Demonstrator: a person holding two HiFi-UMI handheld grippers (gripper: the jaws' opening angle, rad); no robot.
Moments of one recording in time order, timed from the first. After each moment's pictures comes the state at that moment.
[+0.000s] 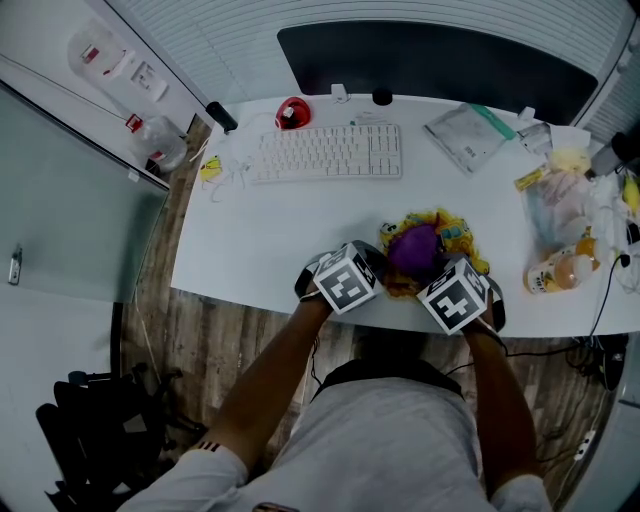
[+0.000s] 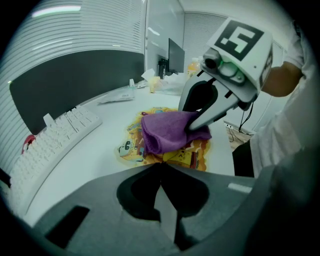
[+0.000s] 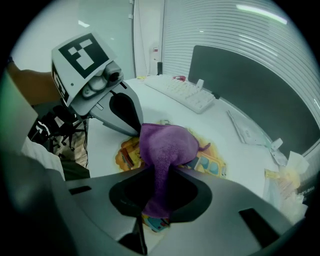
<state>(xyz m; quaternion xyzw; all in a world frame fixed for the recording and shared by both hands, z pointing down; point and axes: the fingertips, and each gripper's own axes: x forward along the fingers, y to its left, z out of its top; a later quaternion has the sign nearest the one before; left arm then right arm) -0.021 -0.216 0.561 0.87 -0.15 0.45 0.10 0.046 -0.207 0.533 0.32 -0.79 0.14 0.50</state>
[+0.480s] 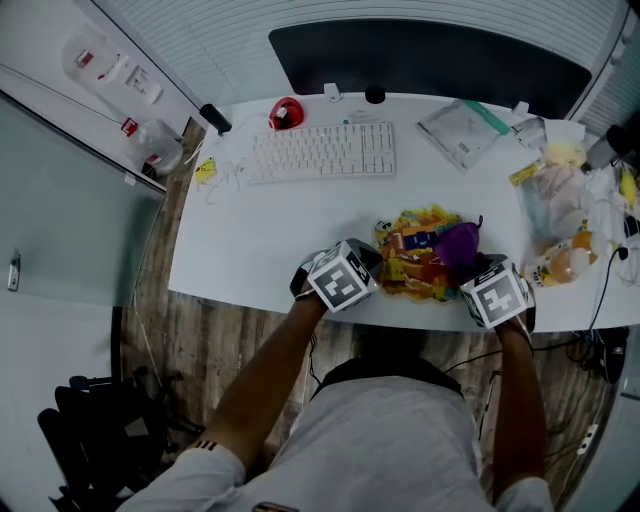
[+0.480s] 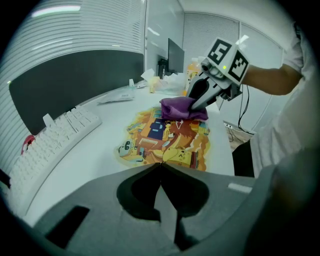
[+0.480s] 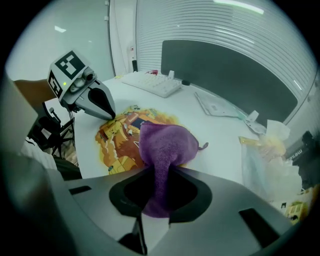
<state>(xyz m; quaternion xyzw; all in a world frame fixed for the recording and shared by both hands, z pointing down) -0.021 -0.215 0.561 0.88 -0.15 0.45 0.10 0.144 -0.201 0.536 0.40 -0.74 0.20 0.50</state>
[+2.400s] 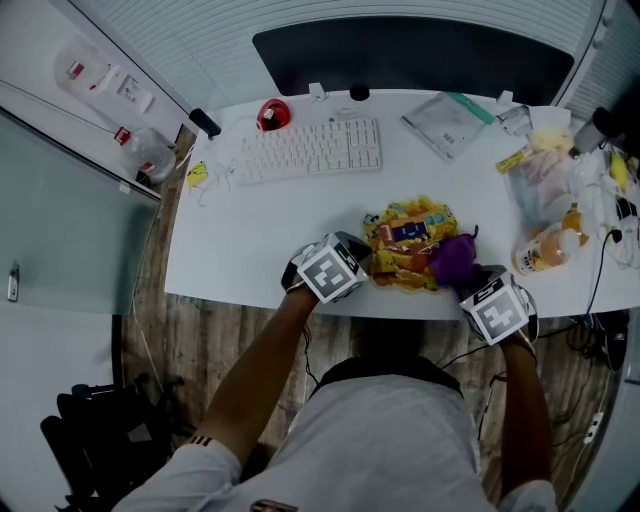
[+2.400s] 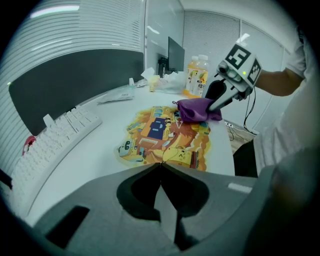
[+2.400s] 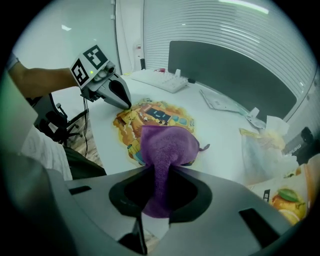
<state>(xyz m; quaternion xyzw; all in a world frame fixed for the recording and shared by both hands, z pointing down) -0.021 -0.215 0.563 0.87 -0.15 0.46 0.10 0.154 -0.151 0.531 0.38 -0.75 0.20 0.50</state>
